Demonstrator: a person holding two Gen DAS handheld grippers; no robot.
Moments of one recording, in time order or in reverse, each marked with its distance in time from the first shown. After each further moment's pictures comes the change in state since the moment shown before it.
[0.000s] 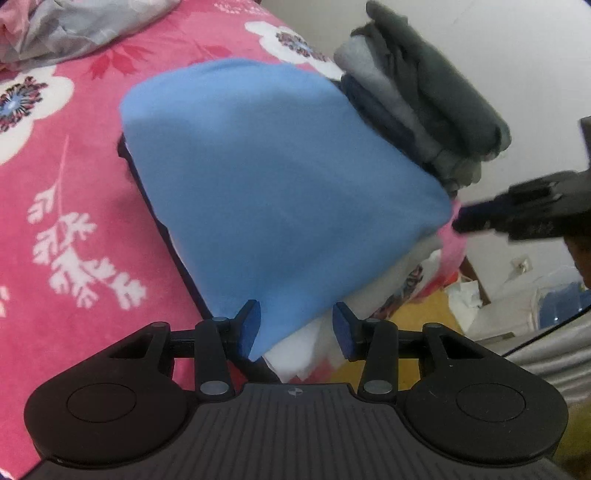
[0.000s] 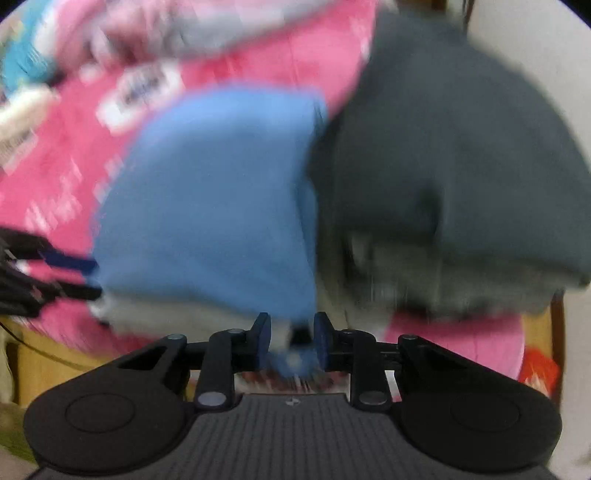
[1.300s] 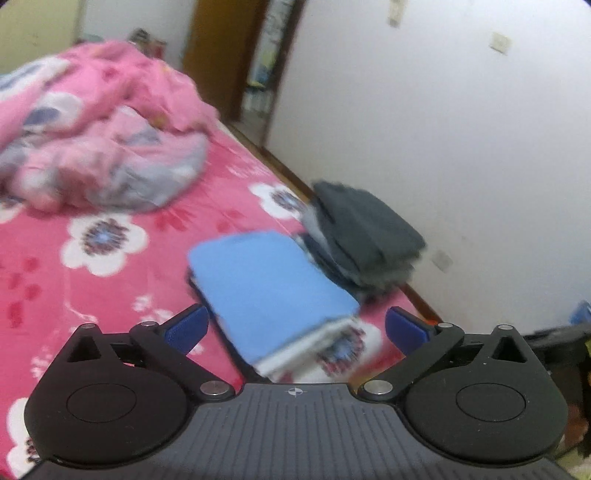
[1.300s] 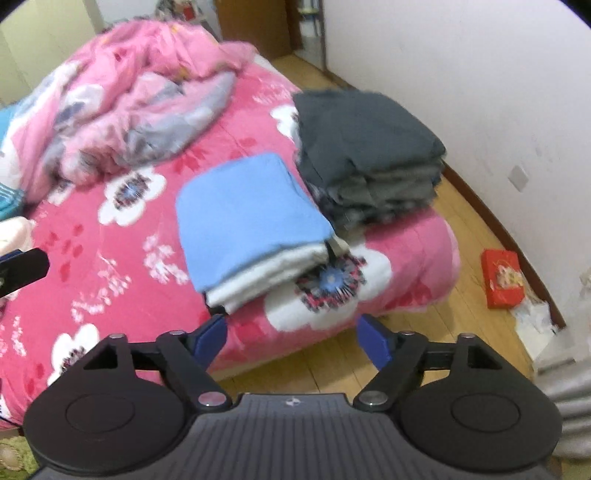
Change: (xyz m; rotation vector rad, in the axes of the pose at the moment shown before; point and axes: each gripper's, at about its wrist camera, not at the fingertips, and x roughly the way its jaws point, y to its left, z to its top) left arm -0.245 -0.106 -0.067 0.040 -0.434 0.156; right arm -0.202 0.148 -0.101 0.433 -0.174 -0.203
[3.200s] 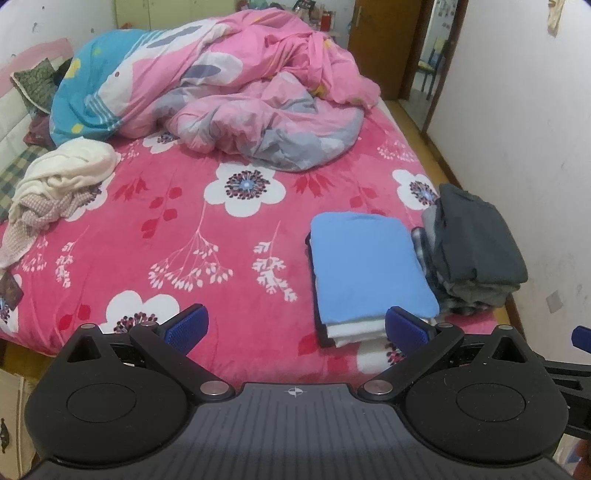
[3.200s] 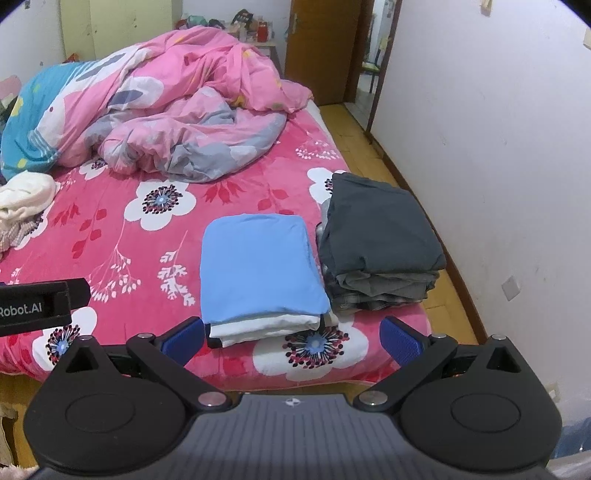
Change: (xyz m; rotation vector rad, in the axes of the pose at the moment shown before) left arm -0.046 -0.064 0.028 -0.262 0.145 0.497; right arm -0.072 0.046 0.039 -0.301 -0.098 -0.057
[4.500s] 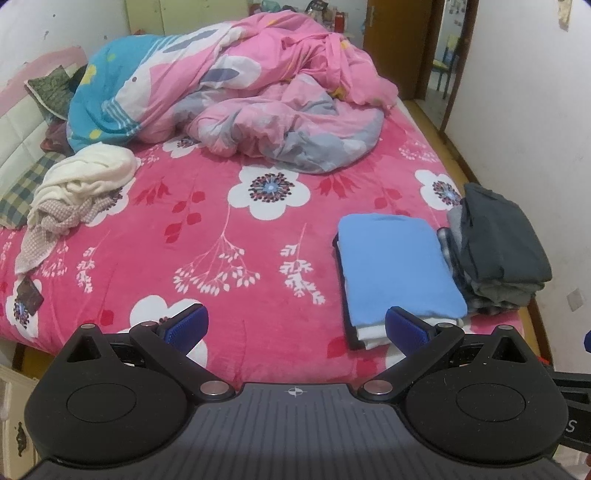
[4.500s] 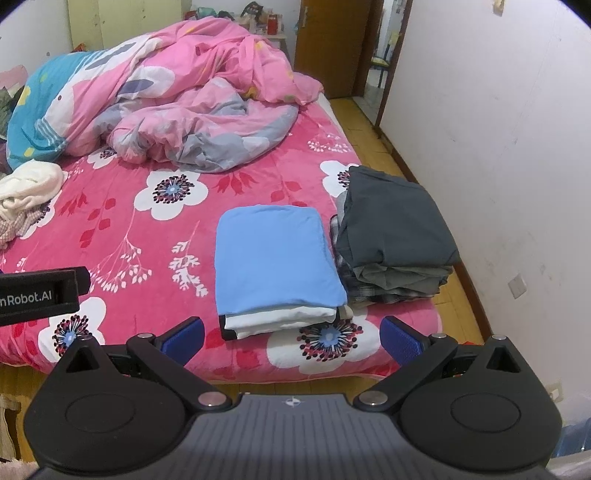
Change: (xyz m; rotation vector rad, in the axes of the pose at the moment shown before) left arm 0.002 0.020 0.001 0.014 -0.010 0.057; right arm 0.002 0.024 -0.002 -0.017 0.025 0.013
